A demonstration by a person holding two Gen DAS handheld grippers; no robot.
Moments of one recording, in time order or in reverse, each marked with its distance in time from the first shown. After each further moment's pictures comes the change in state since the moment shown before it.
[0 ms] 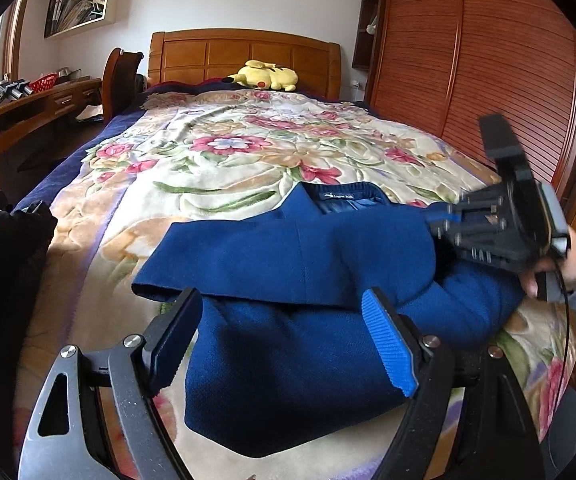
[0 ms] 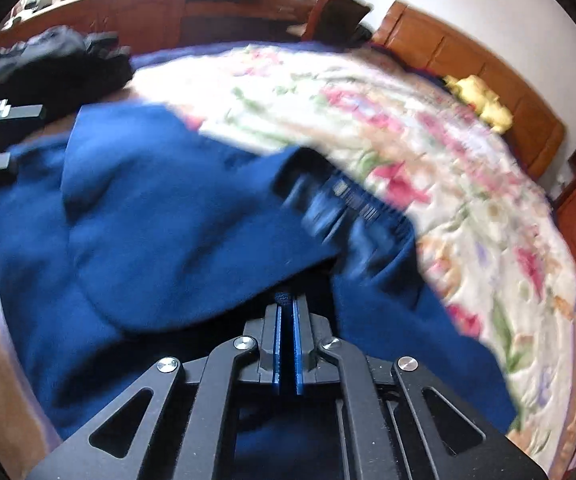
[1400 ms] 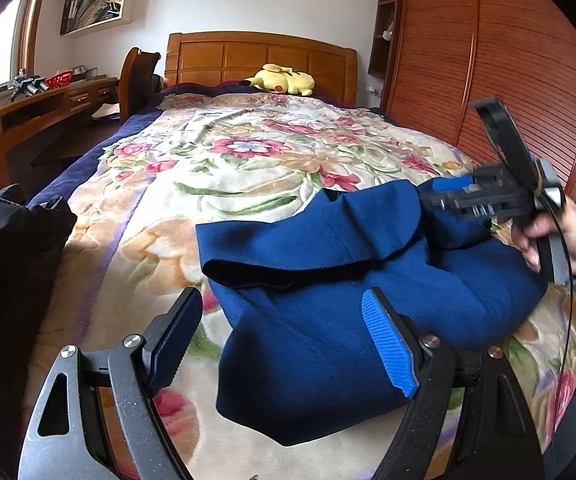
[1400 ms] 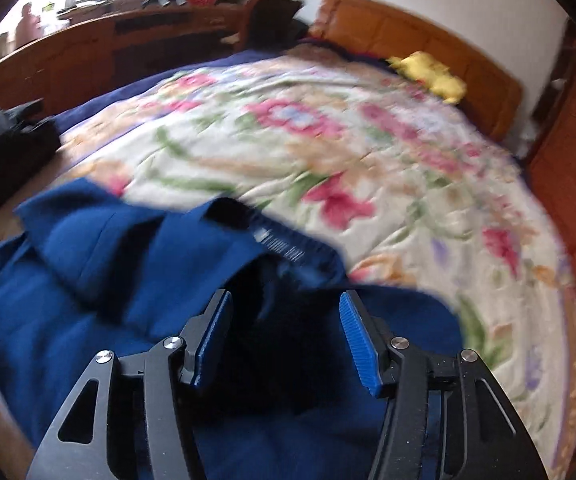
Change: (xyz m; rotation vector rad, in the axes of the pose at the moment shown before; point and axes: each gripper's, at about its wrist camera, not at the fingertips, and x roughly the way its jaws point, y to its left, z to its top) left arm -0.005 0.016 0.002 -0.032 -0.019 0.044; right arm 0.023 -0.028 0.011 0.170 0.052 -0.002
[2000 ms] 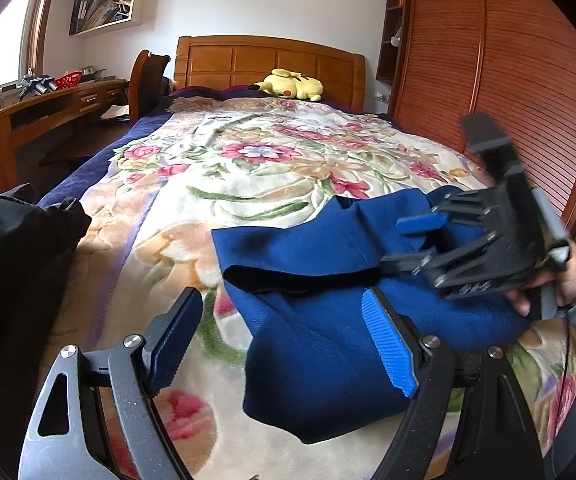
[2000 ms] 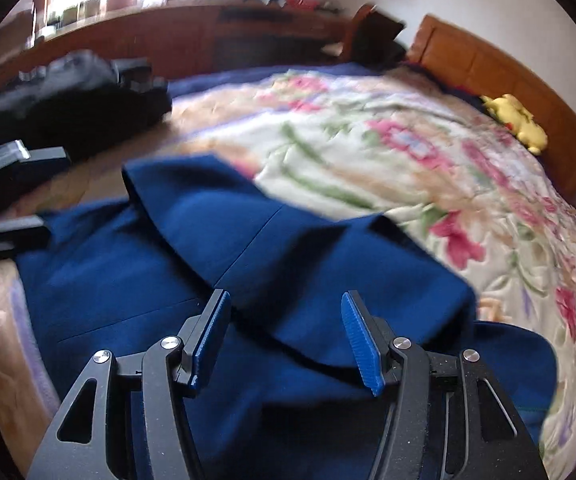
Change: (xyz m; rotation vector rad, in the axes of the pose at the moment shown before) left arm -0.004 0.010 0.002 -0.017 -0.017 0.023; right arm 0.020 0.077 -0.015 -0.239 -0.033 0.156
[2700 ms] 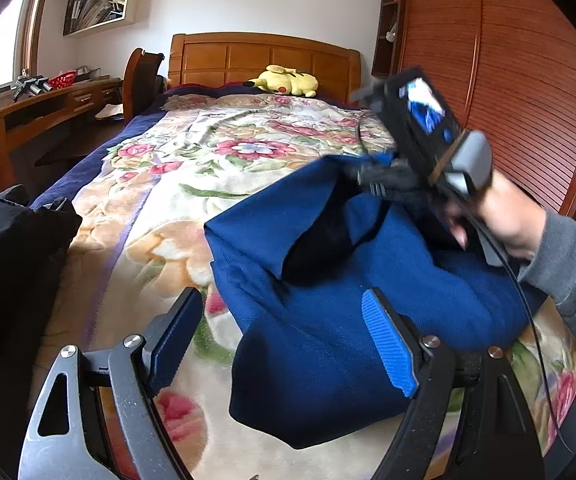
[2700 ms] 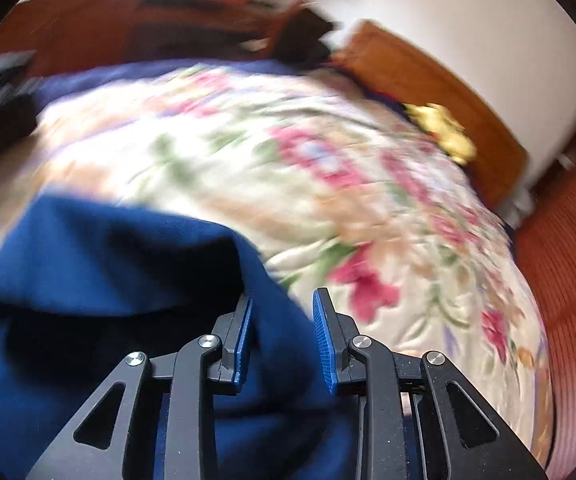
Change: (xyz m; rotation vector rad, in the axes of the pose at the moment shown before) left arm 0.008 -0.006 -0.001 0.018 0.017 -0.011; right arm 0.051 -0.055 0.070 0.137 -0.055 -0.379
